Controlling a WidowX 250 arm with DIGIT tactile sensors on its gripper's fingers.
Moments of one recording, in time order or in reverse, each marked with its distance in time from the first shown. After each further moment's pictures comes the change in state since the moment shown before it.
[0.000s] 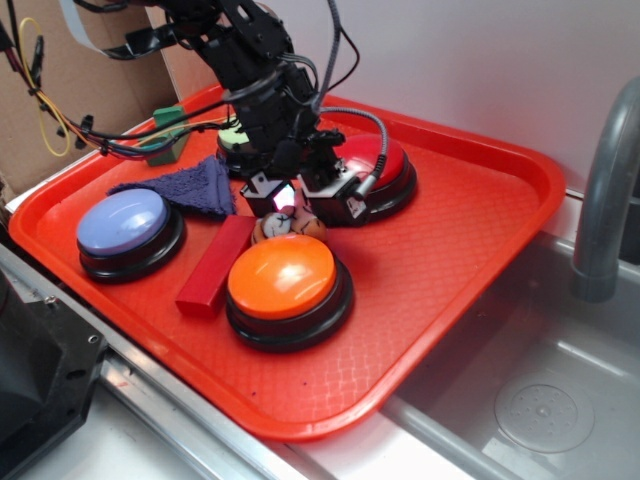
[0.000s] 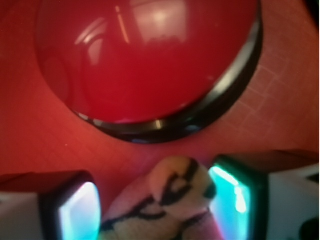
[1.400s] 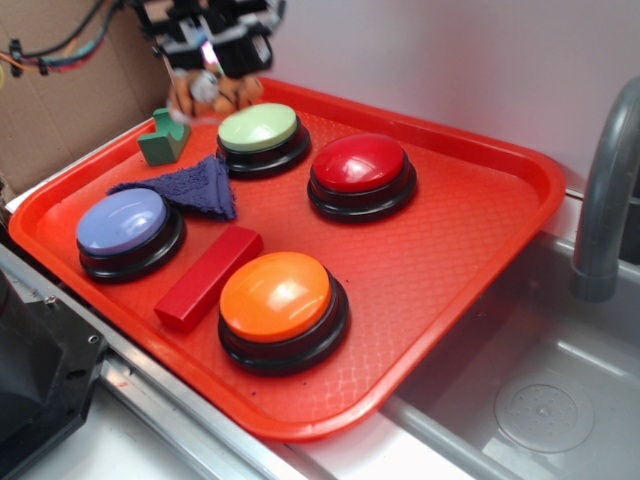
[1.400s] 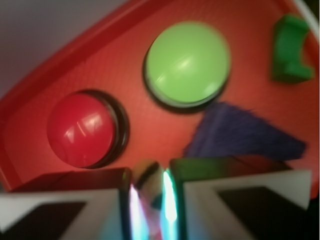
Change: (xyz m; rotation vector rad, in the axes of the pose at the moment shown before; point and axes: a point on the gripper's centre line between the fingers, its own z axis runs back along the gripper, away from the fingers) arm 0.026 0.041 0.143 0.163 -0.111 0.359
